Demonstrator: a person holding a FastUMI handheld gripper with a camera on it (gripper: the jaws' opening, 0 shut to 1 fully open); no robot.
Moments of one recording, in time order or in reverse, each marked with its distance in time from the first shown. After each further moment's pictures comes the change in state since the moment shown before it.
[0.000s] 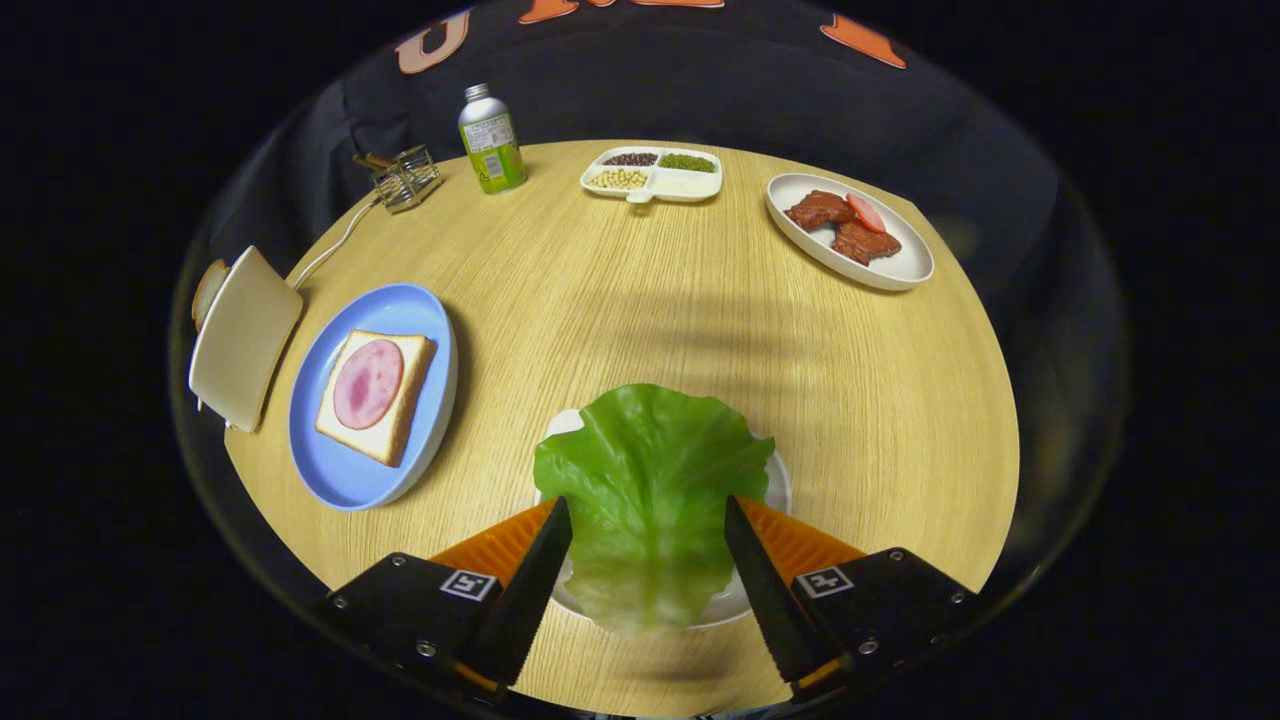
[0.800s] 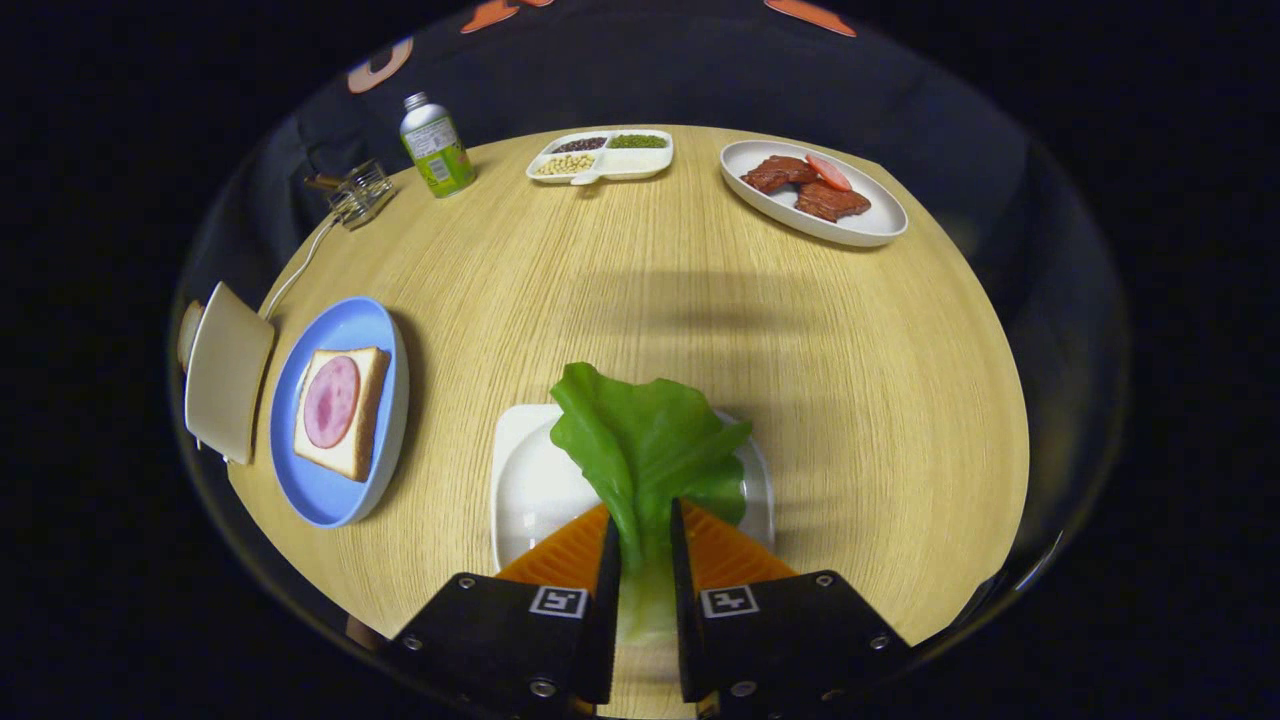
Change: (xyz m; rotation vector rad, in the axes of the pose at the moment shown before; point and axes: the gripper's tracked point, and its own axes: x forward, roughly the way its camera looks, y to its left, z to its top) arm 0.010 -0.025 -0.004 0.150 0.017 -0.015
